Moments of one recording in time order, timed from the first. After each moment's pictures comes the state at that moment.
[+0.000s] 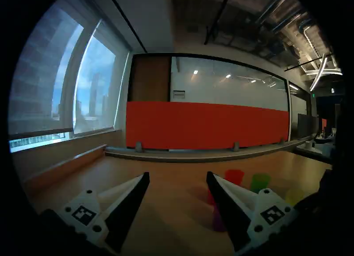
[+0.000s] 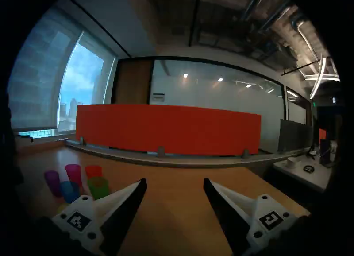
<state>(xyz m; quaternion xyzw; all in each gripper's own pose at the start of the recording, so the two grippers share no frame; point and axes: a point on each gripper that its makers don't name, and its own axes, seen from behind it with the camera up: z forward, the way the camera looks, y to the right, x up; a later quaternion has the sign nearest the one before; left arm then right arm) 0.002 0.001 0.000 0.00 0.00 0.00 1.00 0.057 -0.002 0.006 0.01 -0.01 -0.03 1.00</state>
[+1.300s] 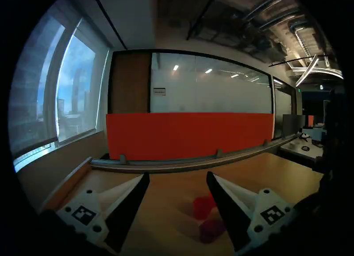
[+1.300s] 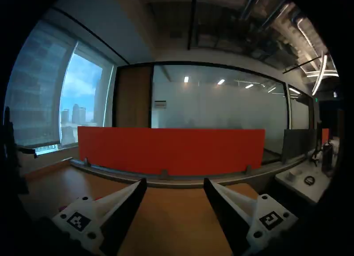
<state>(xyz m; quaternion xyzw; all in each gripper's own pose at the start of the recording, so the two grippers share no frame) 0.094 0.025 0.014 -0.08 -0.03 0.02 1.00 0.188 -0.001 0.027 0.03 0.00 0.00 1.00</state>
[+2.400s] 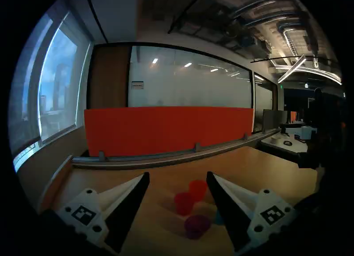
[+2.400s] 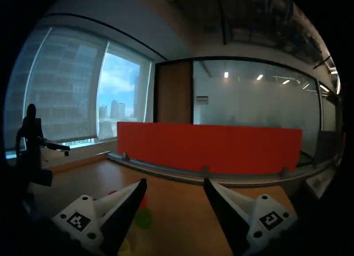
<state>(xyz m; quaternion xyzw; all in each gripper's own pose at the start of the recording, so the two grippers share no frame) 0.088 0.058 0.013 -0.17 -0.06 0.02 0.98 0.184 -0.074 0.018 0.21 -0.03 -0.01 0.98</state>
